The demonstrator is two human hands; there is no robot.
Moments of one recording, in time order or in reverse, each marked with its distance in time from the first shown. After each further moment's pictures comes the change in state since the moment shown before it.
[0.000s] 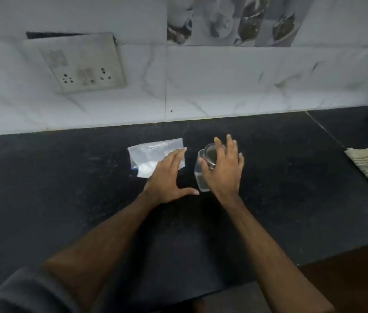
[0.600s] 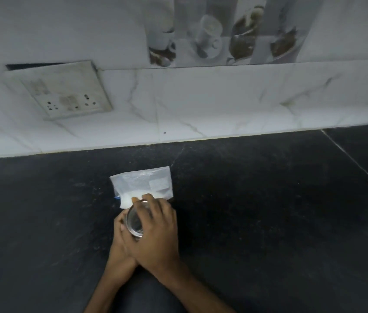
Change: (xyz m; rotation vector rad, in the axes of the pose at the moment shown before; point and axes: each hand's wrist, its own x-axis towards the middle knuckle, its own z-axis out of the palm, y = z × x) left_hand -0.057 0.018 0.028 -0.715 0.396 -0.488; right_hand -0.046 -0.054 0.049 0.321 0.047 -0.391
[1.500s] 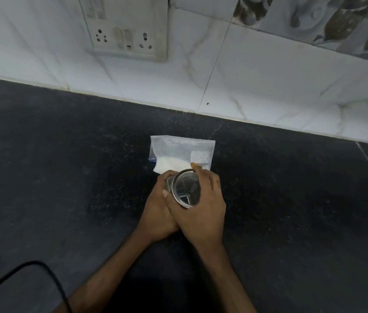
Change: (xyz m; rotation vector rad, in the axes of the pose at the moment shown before) left_hand 0.022 -0.023 -0.025 -0.118 -0.010 0.209; right_hand 0.001 -0.024 0.003 0.139 -0.049 0.222
